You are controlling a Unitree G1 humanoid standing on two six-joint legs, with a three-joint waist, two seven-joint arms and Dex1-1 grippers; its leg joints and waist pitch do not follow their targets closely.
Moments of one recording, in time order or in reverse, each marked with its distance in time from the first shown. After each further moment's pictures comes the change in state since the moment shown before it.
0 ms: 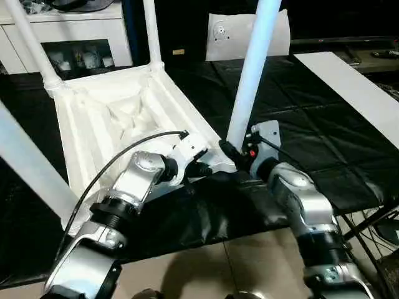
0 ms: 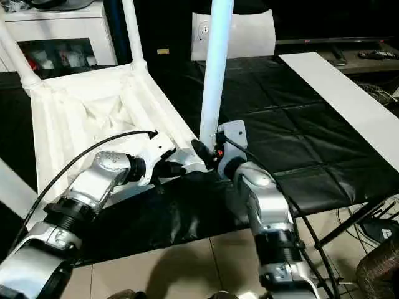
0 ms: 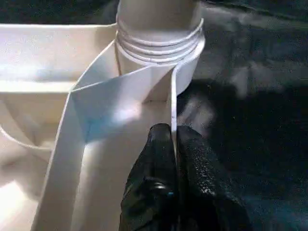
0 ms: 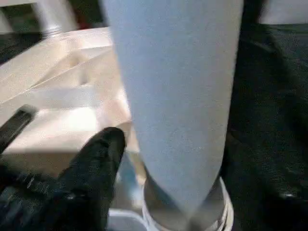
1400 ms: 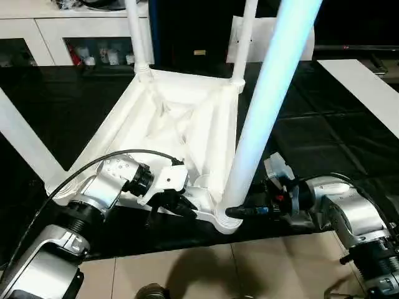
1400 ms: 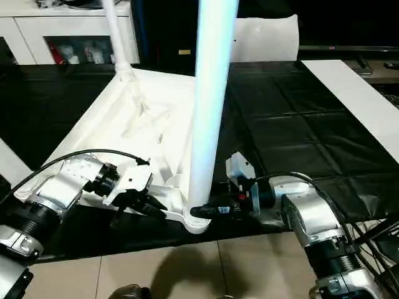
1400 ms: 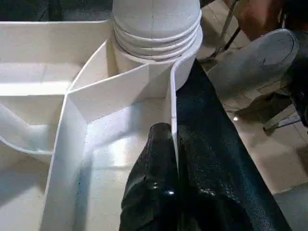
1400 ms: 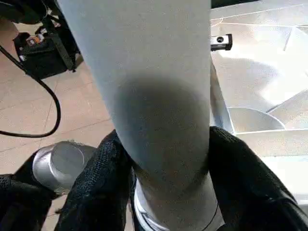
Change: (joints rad) left arm 0.022 0.202 -0.122 0.030 -0.066 -0.380 -0.547; right arm 0.012 -0.352 0.191 -0.021 0.152 -0.039 0.810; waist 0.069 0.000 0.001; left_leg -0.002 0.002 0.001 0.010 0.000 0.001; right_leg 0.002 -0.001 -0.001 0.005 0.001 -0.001
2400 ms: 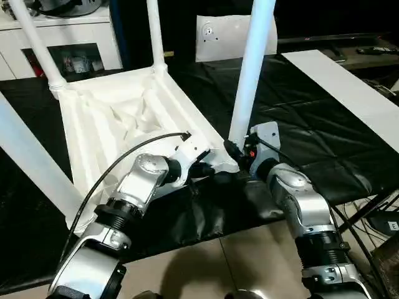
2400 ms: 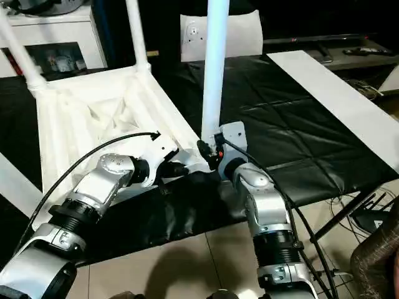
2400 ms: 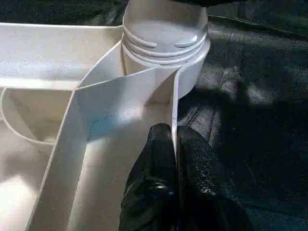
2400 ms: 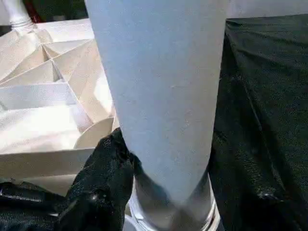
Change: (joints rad) left arm -0.041 -0.281 0.155 0.022 0.077 0.418 0.681; right arm -0.071 0.434 -0.201 0.066 -0.226 0.099 -1.016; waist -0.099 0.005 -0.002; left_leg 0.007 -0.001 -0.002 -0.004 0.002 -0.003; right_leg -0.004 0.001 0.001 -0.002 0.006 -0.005
